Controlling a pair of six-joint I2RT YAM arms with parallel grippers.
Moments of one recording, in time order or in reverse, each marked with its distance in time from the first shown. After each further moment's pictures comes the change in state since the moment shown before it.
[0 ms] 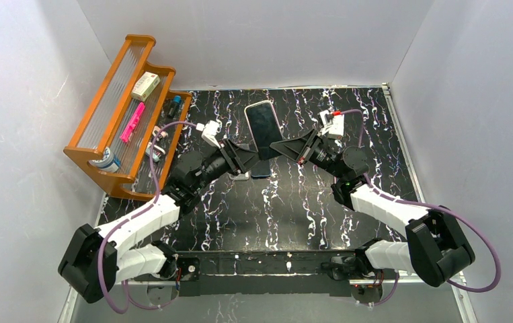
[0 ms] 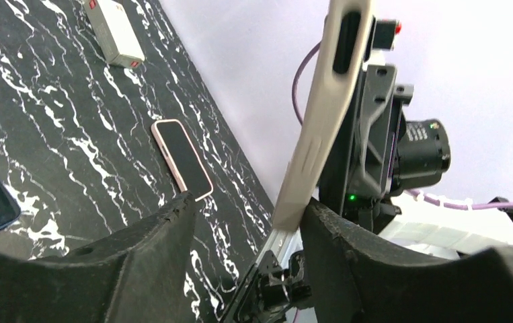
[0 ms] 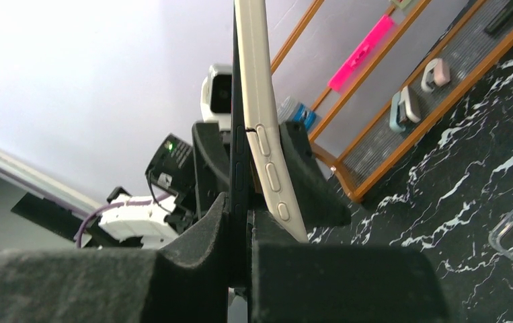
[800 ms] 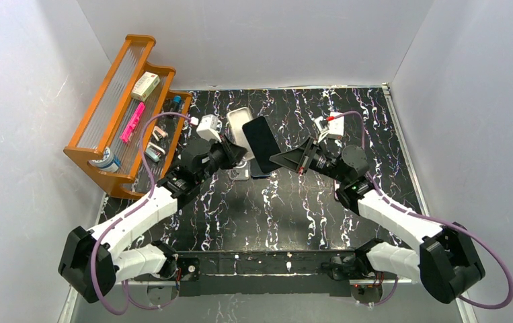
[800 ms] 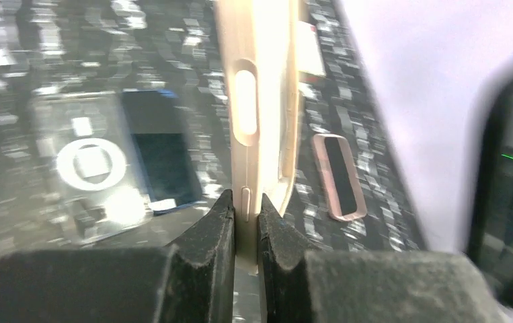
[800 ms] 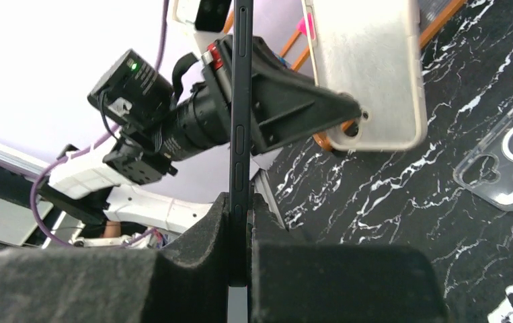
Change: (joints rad) left arm -0.005 0.016 0.174 -0.432 -0.285 0.275; right arm 0.015 -0.115 0.001 -0.294 -0.075 -0.149
